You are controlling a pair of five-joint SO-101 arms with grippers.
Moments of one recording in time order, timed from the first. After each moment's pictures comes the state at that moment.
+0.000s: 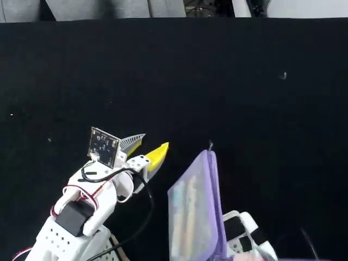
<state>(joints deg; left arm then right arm) 26.8 -92.3 77.9 42.9 8.3 -24.2 -68.8 -41.5 86.6 33.5</state>
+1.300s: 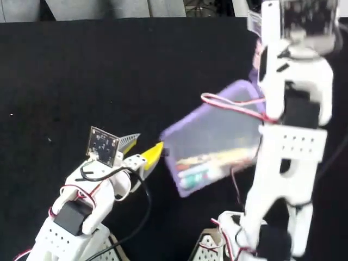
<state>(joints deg) 23.7 -92.3 77.9 44.8 5.3 7.6 -23.9 -1.1 20.3 22.4</state>
